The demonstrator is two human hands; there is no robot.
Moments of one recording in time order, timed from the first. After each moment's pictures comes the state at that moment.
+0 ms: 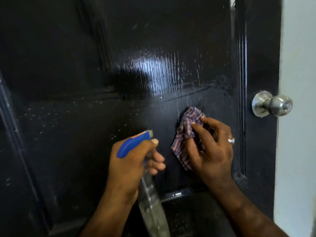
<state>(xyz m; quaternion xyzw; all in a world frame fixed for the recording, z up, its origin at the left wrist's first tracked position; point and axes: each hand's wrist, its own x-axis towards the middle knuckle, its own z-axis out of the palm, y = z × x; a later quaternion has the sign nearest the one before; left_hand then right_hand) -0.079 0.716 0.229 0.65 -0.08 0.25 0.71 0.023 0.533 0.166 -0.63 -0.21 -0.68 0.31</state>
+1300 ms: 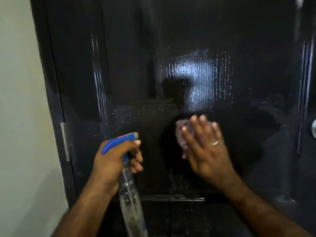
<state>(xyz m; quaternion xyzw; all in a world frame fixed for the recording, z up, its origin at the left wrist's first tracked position) -0.176 0.819 0.266 0.64 0.01 0.34 0.69 0.019 0.618 0.204 -0.68 -0.37 -0.63 0.09</state>
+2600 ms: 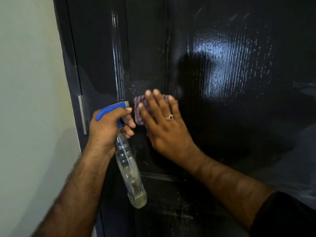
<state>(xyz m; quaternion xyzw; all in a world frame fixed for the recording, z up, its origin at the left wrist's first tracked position) -0.166 0.887 0.267 0.62 0.06 0.44 0.65 -0.023 0.763 0.222 -0.67 -0.47 -0.58 0.07</state>
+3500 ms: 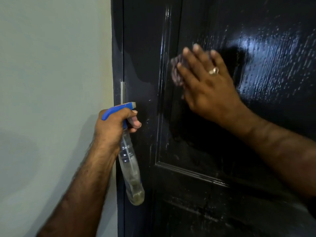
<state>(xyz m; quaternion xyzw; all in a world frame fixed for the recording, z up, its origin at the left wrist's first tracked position) -0.216 0.949 0.230 0.59 0.13 0.52 0.61 -0.012 0.771 0.318 -0.62 -0.47 -0.63 0.00</state>
